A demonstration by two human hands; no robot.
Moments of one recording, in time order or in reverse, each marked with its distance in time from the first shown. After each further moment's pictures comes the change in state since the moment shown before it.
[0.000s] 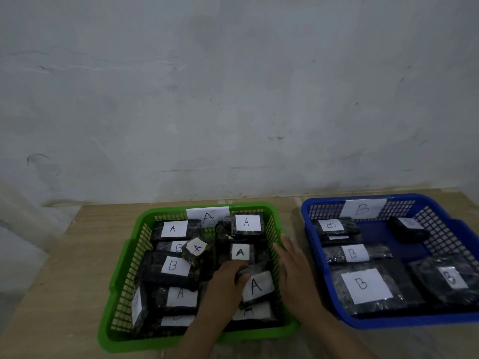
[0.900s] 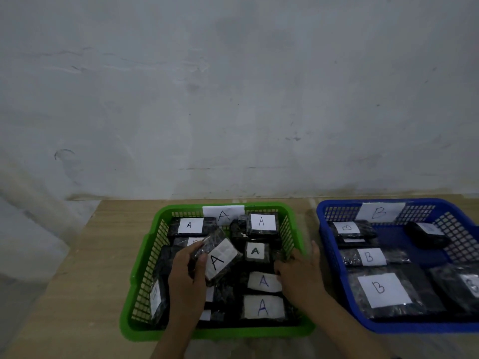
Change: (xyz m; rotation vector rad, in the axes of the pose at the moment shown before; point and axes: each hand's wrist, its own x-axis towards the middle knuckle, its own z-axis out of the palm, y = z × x) left_hand -0.023 -0.019 -0.063 -0.182 0.506 -0.095; right_hand 0.010 -0.042 -0.015 -0.667 -0.388 -0.079
